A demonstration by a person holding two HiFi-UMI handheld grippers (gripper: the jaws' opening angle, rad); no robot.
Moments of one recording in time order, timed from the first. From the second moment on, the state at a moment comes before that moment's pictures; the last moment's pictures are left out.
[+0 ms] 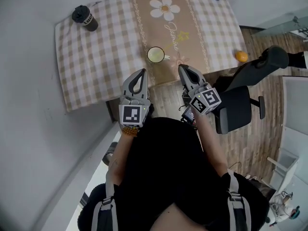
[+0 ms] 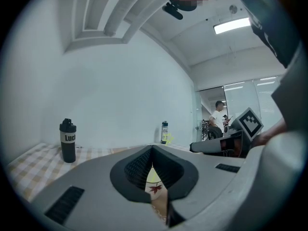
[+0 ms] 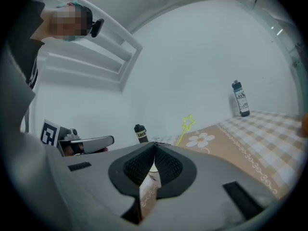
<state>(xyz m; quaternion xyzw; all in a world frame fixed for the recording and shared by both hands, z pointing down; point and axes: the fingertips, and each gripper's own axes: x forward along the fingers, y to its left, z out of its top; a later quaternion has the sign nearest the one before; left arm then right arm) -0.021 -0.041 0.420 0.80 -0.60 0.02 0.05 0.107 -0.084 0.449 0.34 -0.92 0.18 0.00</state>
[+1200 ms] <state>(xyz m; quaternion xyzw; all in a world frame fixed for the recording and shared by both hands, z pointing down) -0.057 -0.113 0.428 0.83 -0.55 0.01 0.04 0.106 -0.154 0.475 0.37 -0.90 0.23 -0.01</state>
